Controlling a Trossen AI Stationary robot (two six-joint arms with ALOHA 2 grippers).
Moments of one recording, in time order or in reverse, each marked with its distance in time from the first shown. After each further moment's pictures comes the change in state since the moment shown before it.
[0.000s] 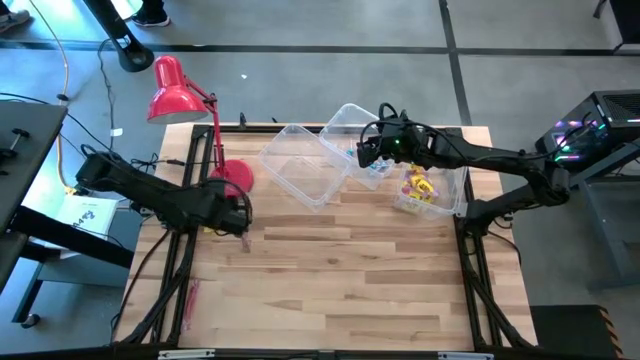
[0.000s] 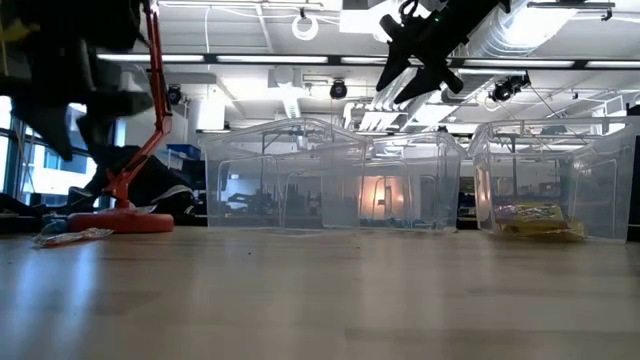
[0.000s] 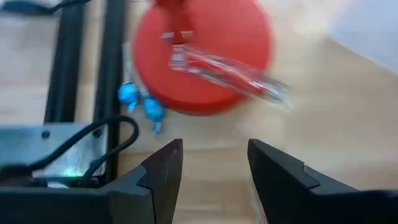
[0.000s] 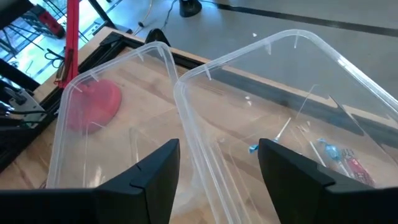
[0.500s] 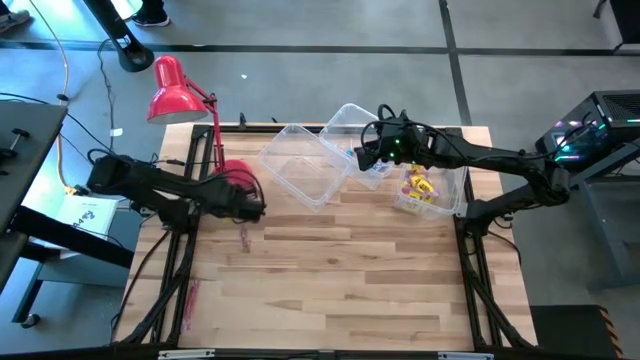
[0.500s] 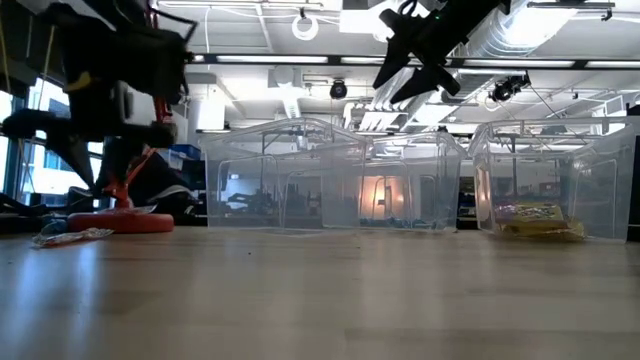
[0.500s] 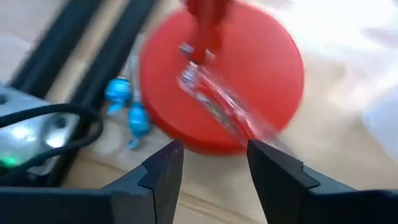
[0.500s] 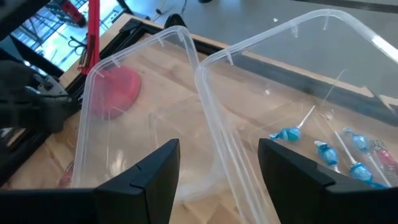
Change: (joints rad) left arm 0.207 0.137 -0.047 0.169 -0.055 -0.178; right arm -0.003 0.000 0.000 -0.002 -0.102 0.014
